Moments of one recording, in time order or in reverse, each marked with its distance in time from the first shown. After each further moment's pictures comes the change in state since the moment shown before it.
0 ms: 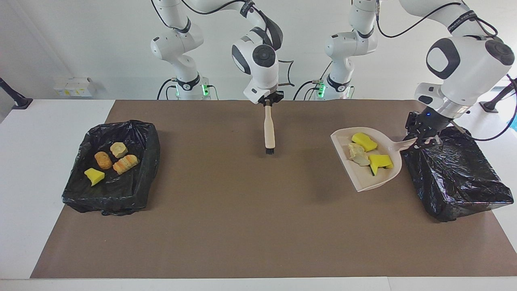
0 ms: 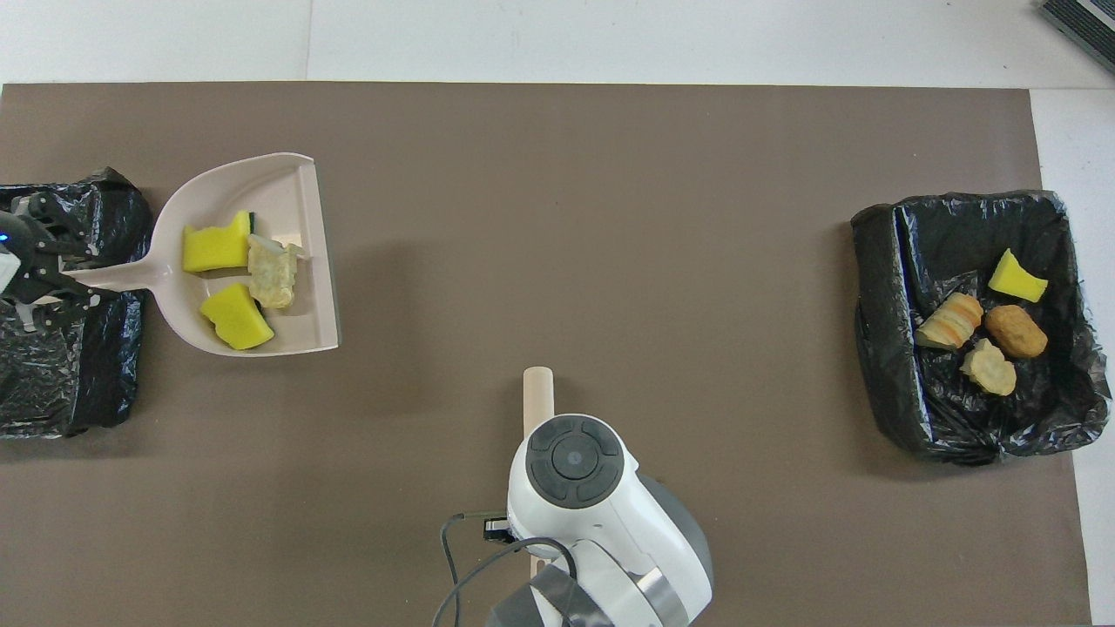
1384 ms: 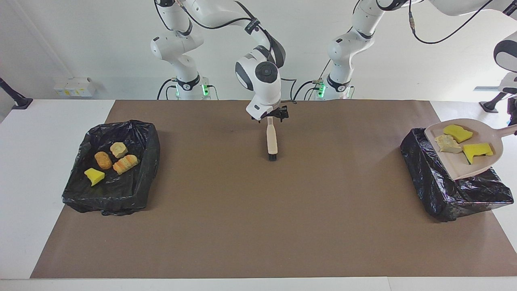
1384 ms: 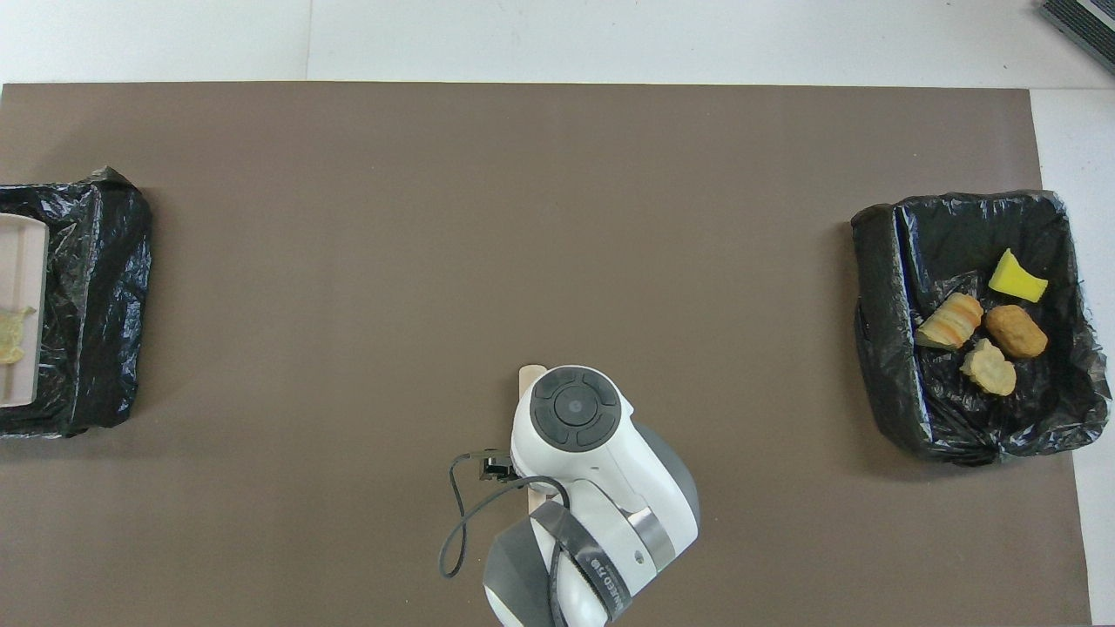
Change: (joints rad) left arm 0.318 0.129 -0.027 0.175 0.556 0.164 0.281; right arm -0.071 0.112 -0.018 0.086 -0.109 0.114 -0.046
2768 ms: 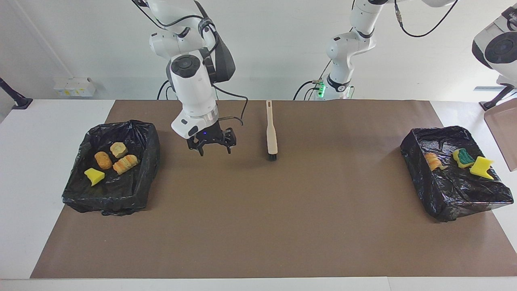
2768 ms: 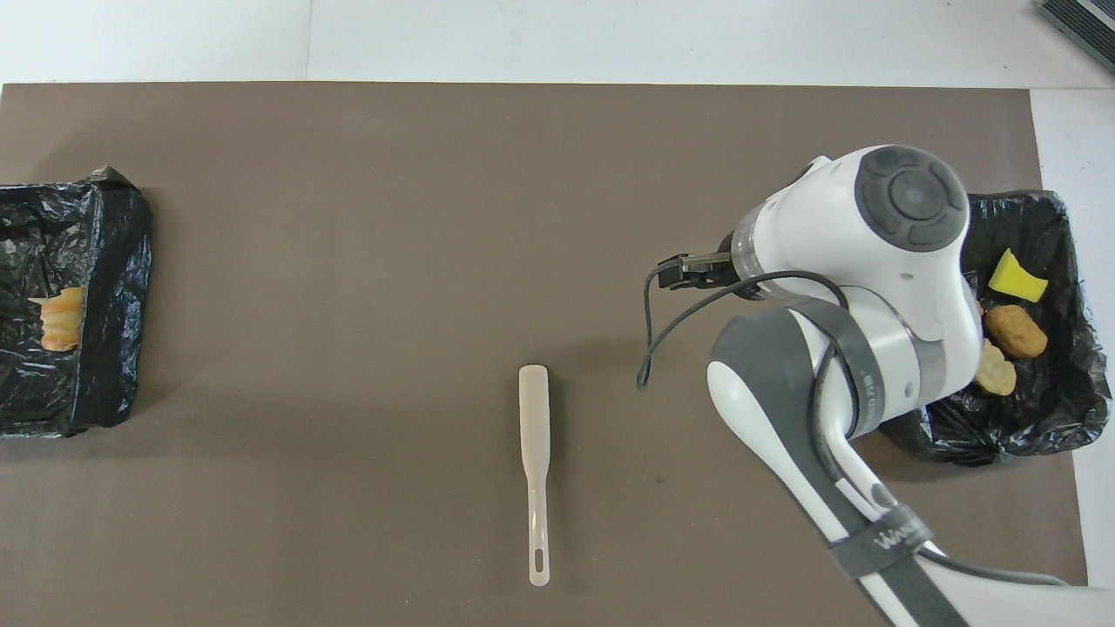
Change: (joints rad) left arm -0.189 -0.086 -0.003 -0.006 0.719 -0.071 -0.226; right arm -0.405 -0.023 -0.007 0.238 -0.169 -0.049 -0.382
